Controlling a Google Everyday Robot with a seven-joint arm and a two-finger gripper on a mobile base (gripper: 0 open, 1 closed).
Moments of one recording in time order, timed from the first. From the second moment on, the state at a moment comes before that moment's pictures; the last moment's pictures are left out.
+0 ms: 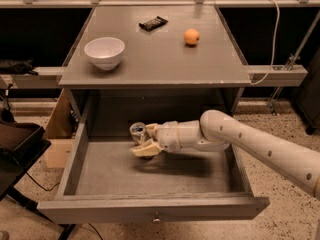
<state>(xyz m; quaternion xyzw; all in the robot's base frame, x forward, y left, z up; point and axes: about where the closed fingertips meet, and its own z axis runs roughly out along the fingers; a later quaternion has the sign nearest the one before) 0.567 0.078 0.648 -0.54 0.59 0.41 0.44</state>
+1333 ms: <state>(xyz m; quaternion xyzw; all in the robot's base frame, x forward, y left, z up) 0.551 0.085 0.670 -0.59 0.55 0.42 0.42</state>
